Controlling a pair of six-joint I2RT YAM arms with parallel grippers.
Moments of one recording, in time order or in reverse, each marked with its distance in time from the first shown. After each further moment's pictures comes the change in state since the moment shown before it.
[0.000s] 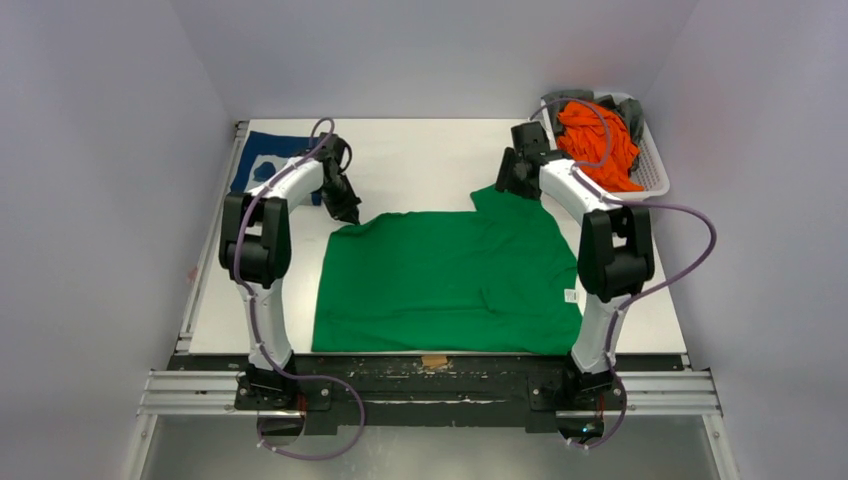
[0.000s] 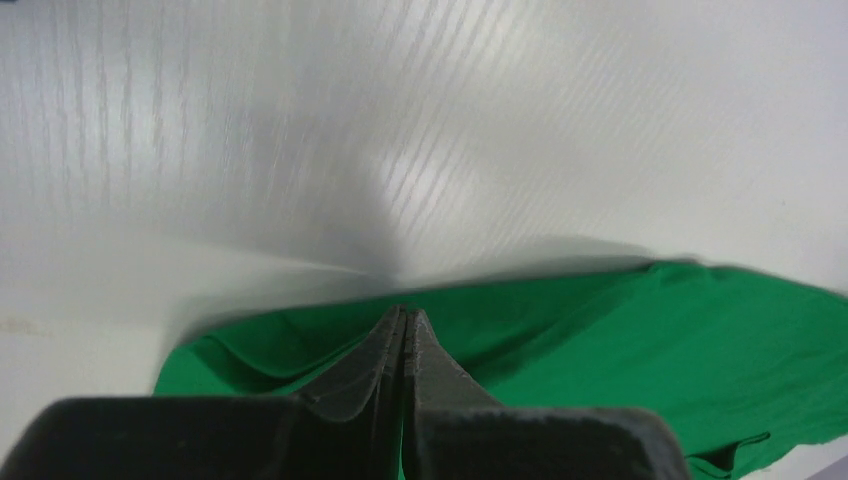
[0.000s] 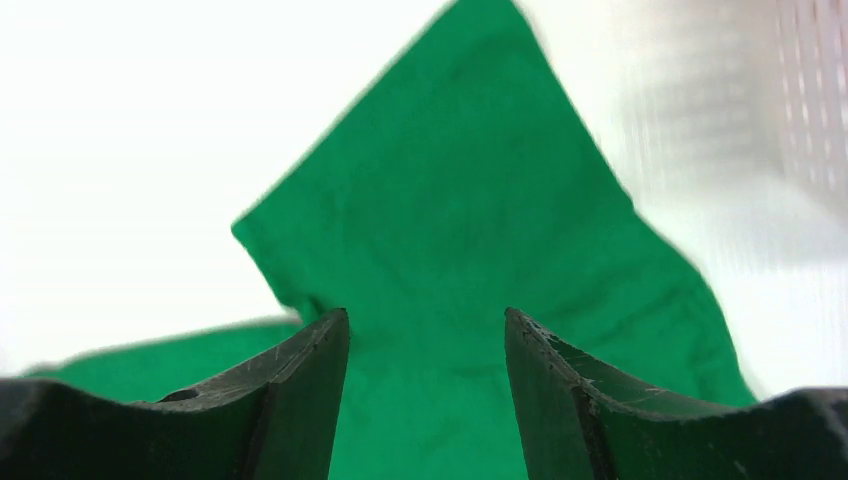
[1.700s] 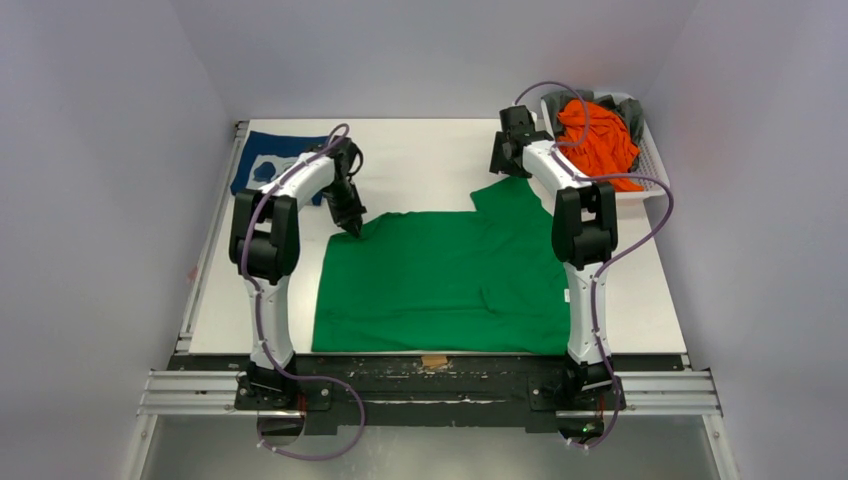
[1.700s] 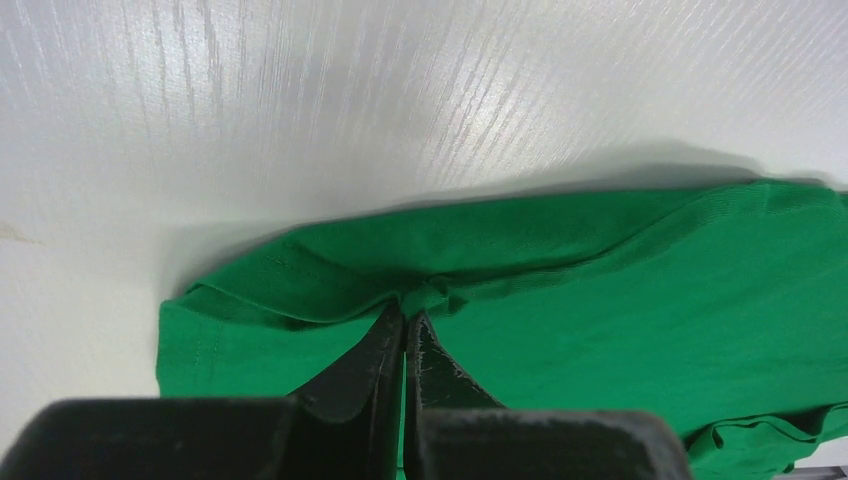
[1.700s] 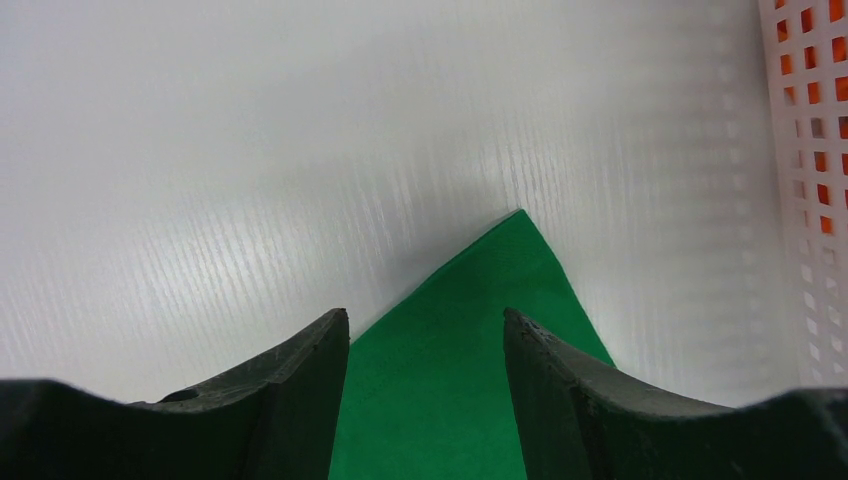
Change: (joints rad) left arm -0.049 0.030 0.076 -0.230 -0.010 0.063; right arm -0.015 0.426 0.503 -0.050 0.094 -0.120
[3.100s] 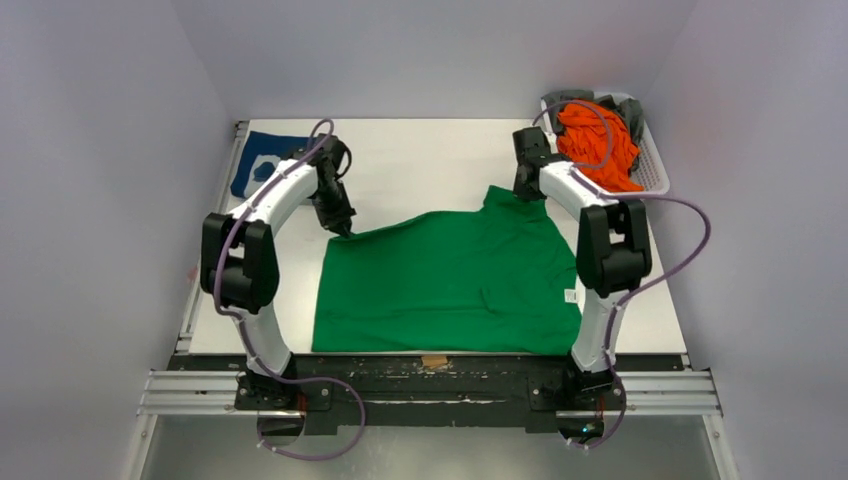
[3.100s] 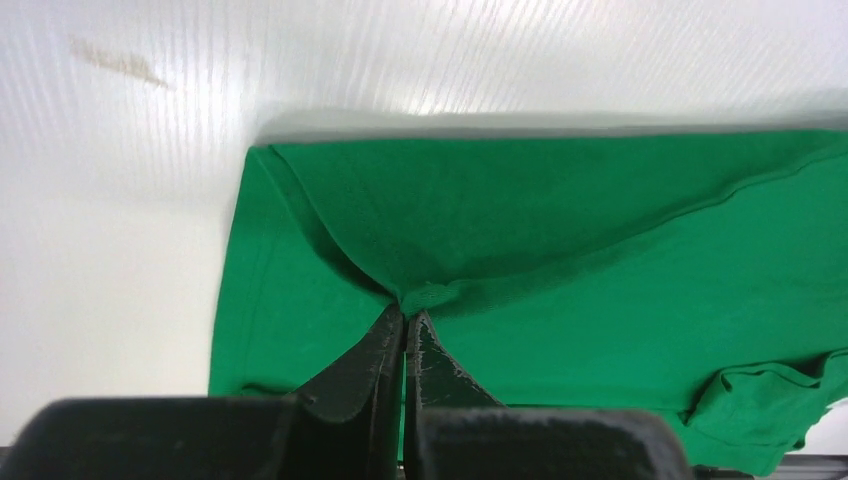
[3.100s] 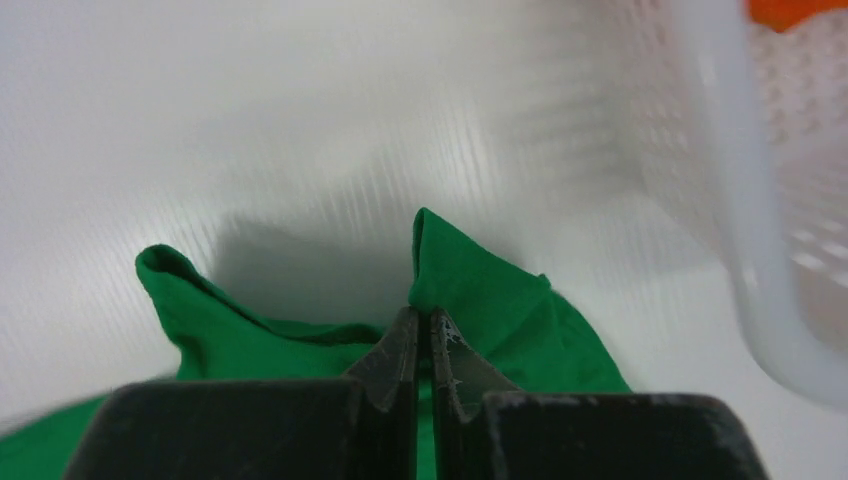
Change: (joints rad) left arm -0.001 -0.245 -0.150 -0.002 -0.052 -0.009; right arm -0.004 -0.259 -0.390 0.053 0.090 0.034
